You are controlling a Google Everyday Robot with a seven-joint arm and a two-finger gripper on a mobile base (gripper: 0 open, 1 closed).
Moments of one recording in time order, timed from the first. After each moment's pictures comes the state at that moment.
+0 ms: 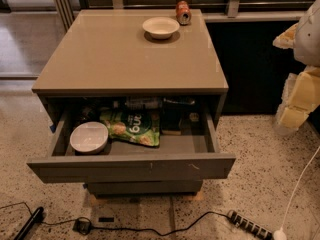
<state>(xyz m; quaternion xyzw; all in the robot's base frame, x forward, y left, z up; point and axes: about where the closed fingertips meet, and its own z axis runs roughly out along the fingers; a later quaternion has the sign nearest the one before) 0.438 -0.217 0.976 -0.60 0.78 -0.03 0.16</state>
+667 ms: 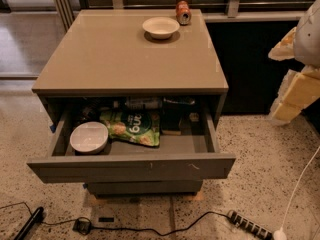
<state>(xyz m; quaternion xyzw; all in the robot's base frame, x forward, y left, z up) 0.438 -0.217 0.976 -0.60 0.78 -0.03 0.16</state>
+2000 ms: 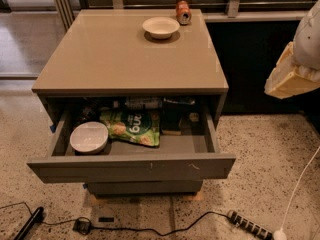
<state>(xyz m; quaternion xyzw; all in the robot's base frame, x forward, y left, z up) 0.437 -0.217 0.974 -0.60 0.78 -0.03 0.16</state>
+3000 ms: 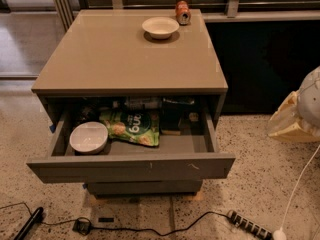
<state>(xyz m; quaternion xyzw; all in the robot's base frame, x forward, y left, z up) 0.393 -0.222 0.910 -0.60 0.78 0.00 0.18</state>
